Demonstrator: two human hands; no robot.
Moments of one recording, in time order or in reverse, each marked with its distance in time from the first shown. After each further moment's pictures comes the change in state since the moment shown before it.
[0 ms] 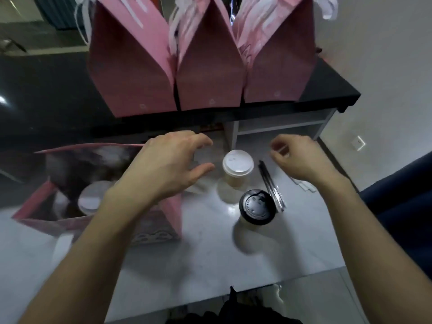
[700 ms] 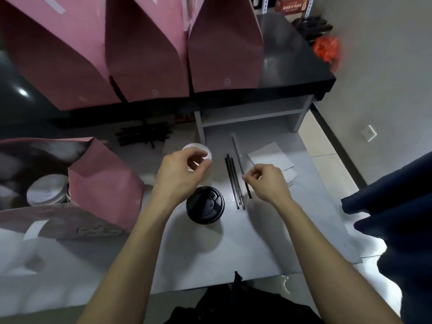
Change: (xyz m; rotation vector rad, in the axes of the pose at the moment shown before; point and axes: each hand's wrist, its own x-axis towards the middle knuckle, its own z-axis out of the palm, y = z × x) left_hand 0.052 0.100 0.136 -0.492 0.125 -0.441; right_hand -0.005 0.118 0.106 0.380 -0.117 0.192
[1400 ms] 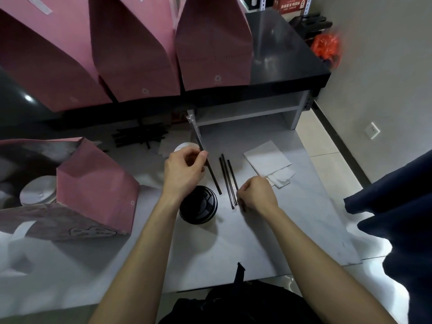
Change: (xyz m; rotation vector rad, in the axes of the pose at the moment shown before) left_hand 0.018 -0.006 0.047 -0.329 0.121 -0.163; right_hand 0.004 0.028 0.045 -0.068 -0.124 0.147
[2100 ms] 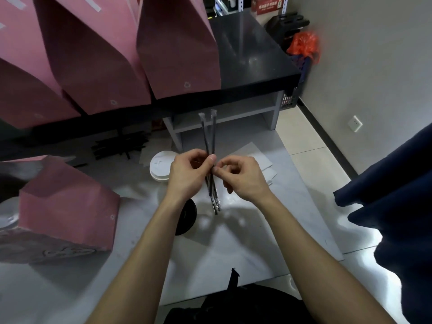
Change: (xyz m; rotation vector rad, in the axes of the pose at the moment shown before) left_hand 0.009 0.017 0.055 -0.028 -0.182 0.081; right_hand -0.022 -0.028 -0.070 0.657 0.010 -0.423
